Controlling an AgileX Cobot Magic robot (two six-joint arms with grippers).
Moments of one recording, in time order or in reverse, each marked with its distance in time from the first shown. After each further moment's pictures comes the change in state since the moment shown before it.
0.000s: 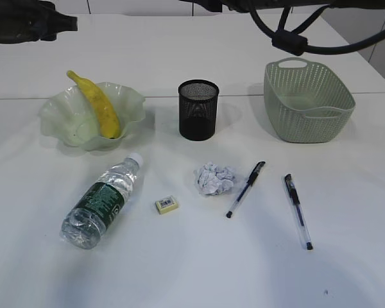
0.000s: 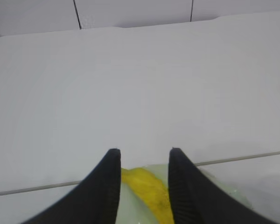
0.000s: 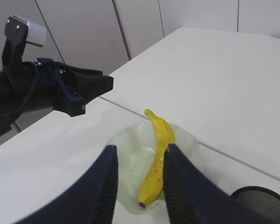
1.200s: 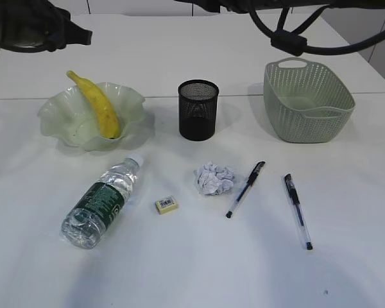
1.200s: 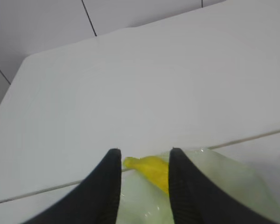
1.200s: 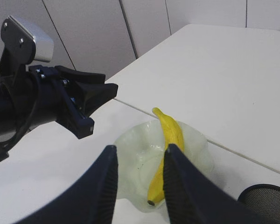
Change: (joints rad) left arm -0.121 -0.036 0.042 -0.347 -0.183 0.480; right arm 0.000 0.000 0.000 0.000 0.027 0.021
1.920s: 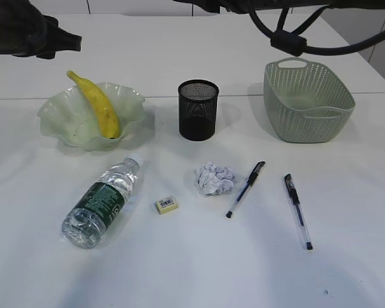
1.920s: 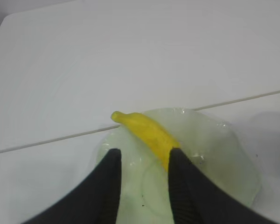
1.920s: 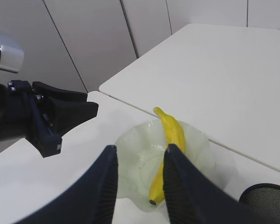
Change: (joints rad) left arm -0.003 -0.122 0.102 -0.418 0.042 0.324; right arm 0.000 0.000 0.000 0.000 0.003 0.004
